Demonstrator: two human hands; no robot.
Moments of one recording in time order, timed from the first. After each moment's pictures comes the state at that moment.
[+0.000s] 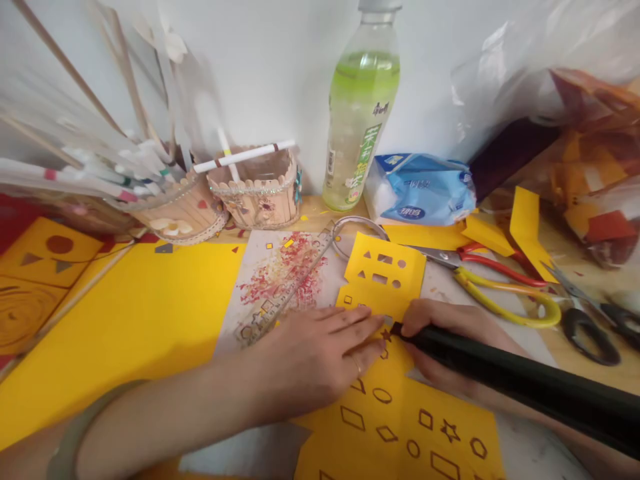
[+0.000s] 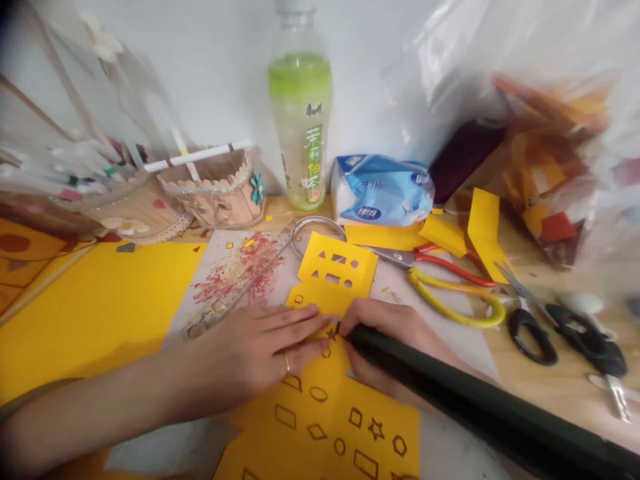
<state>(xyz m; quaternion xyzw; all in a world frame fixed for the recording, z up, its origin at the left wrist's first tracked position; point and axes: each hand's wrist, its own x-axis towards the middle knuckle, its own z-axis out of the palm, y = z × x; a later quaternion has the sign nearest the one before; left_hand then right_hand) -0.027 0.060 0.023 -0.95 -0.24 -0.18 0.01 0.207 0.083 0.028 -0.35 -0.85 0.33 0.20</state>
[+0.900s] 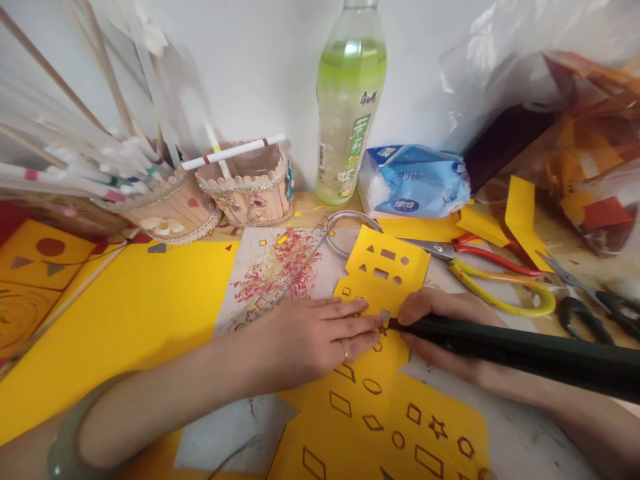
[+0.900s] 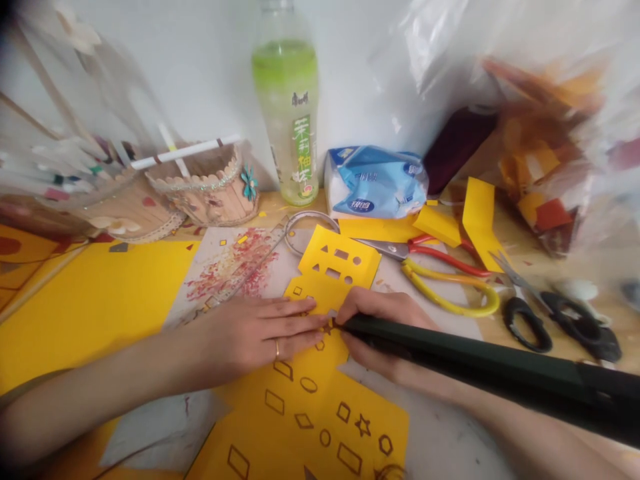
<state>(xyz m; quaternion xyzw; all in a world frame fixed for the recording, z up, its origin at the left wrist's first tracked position) -0.035 0.072 0.014 -0.97 -0.19 -0.17 -0.03 0.213 0.087 0.025 -0.34 -0.83 0.38 0.23</state>
